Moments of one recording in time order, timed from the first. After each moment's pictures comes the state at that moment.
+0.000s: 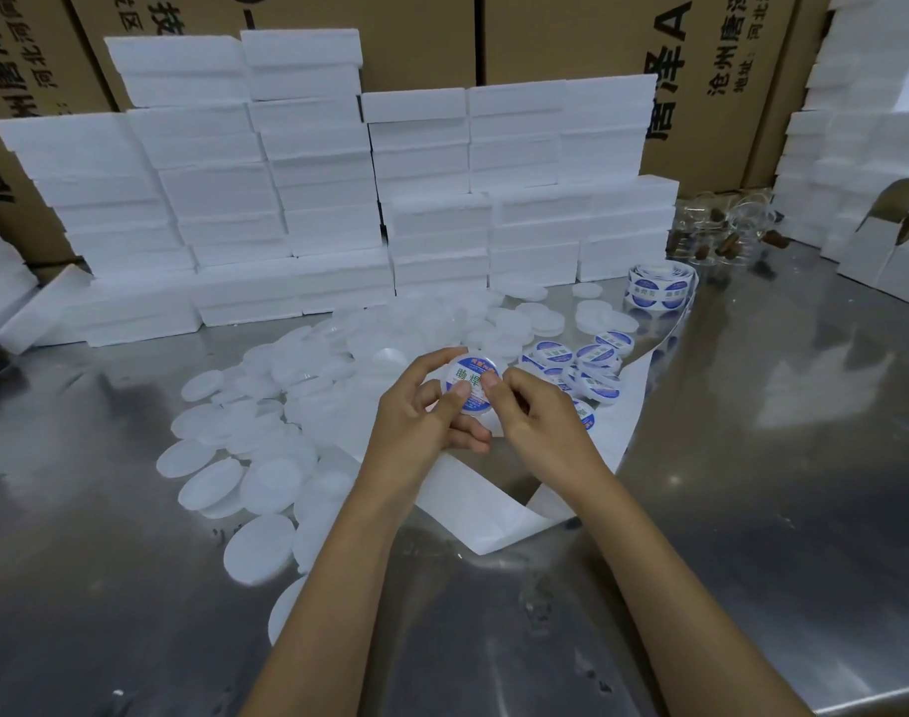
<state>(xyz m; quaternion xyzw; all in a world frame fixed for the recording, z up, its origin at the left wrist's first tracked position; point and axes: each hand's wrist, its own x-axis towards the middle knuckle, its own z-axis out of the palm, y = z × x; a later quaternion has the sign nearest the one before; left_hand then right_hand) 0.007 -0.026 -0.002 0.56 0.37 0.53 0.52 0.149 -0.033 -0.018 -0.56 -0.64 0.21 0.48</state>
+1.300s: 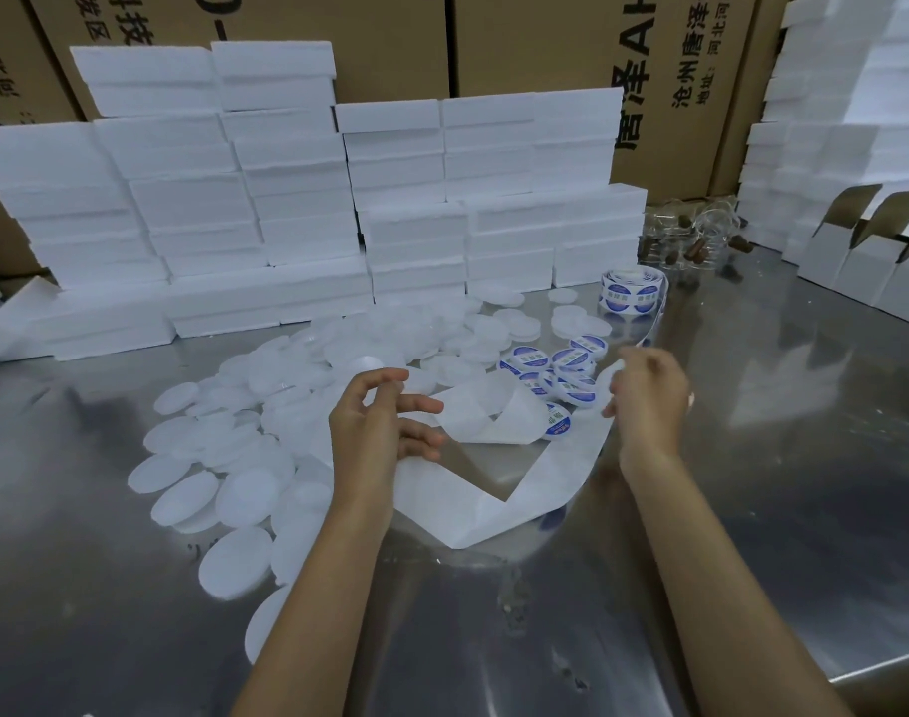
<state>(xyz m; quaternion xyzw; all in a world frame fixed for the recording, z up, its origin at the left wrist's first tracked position) 0.005 -0.026 -0.001 0.44 0.43 0.61 0.50 0.235 -0.018 -0.013 -0.62 -0.23 0.23 0.71</state>
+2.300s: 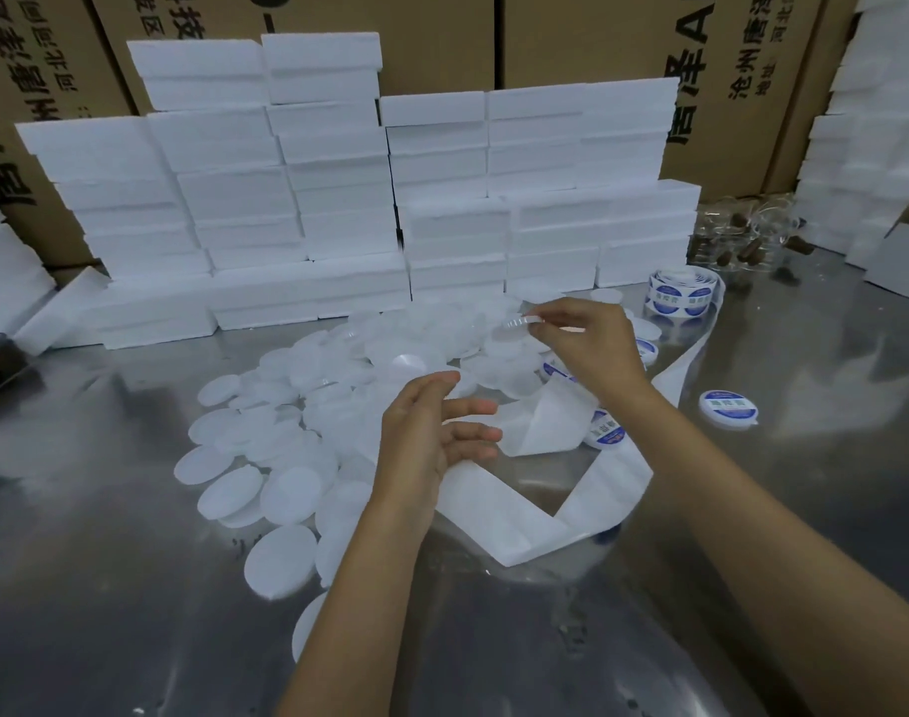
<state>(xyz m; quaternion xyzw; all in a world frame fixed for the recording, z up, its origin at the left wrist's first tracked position) -0.001 -0.022 0.005 0.40 0.41 0.56 0.61 0.186 0.034 0.025 -0.55 -0.59 0.18 0.57</state>
